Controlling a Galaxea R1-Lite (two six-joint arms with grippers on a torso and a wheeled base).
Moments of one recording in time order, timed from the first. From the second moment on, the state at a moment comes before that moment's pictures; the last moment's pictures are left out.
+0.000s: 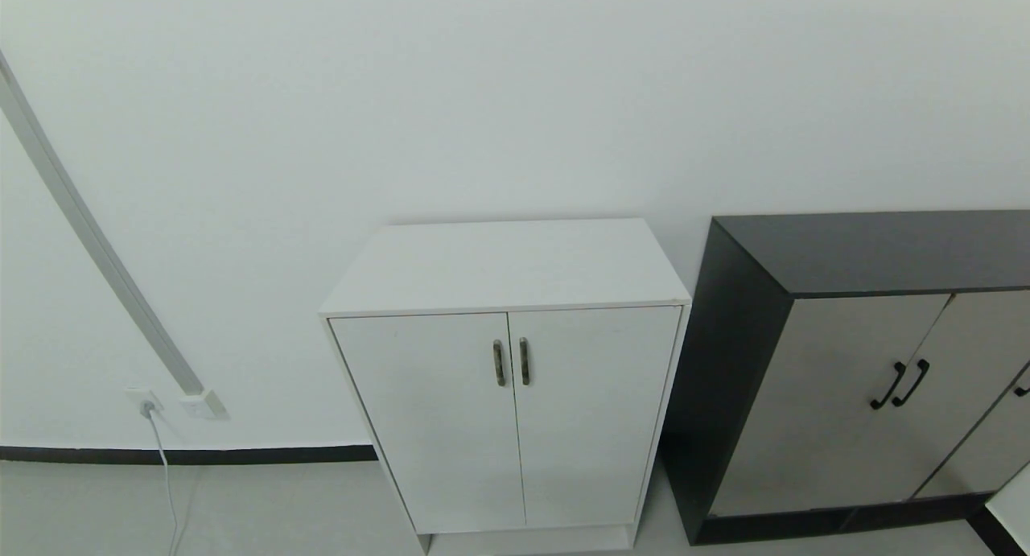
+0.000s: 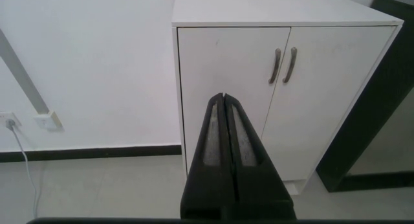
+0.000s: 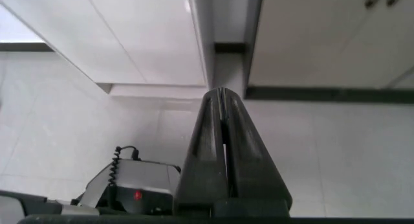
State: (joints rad) left arm 0.00 0.00 0.00 0.00 0.01 -0.02; right arm 0.04 0.46 -0.01 -0.02 0.12 0.01
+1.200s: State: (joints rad) left arm 0.00 0.00 0.00 0.00 0.01 -0.02; right arm -0.01 0.20 0.00 0.01 0.05 -0.02
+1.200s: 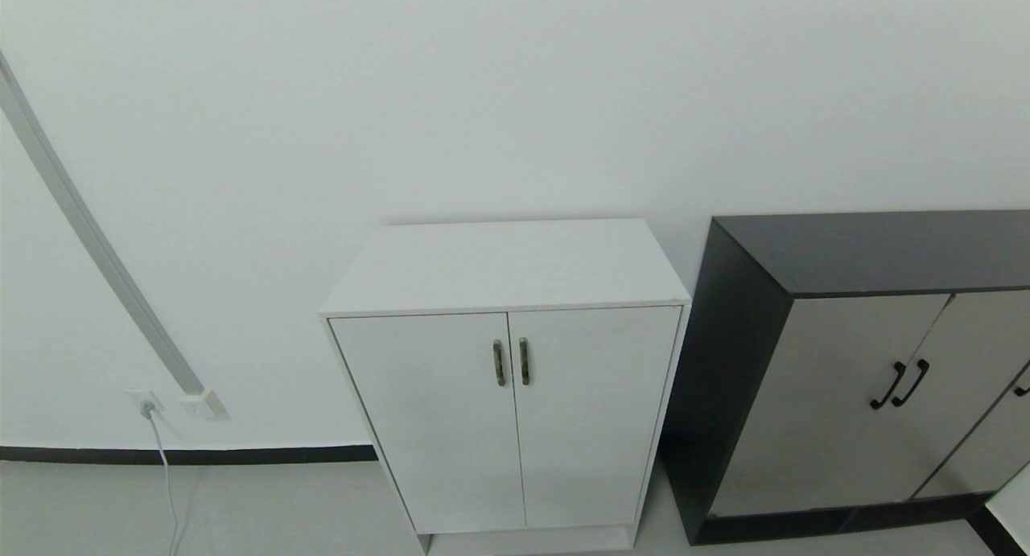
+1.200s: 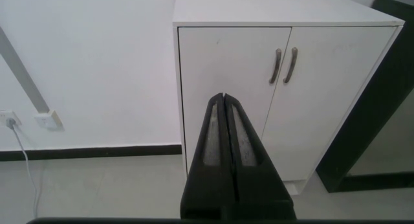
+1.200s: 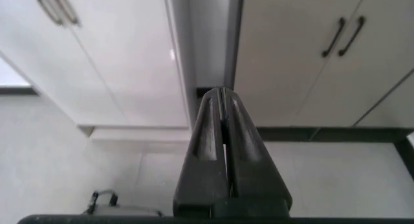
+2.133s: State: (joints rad) left arm 0.00 0.00 0.00 0.00 0.01 -0.02; right arm -0.01 0.00 0.00 -0.01 -0.07 0.08
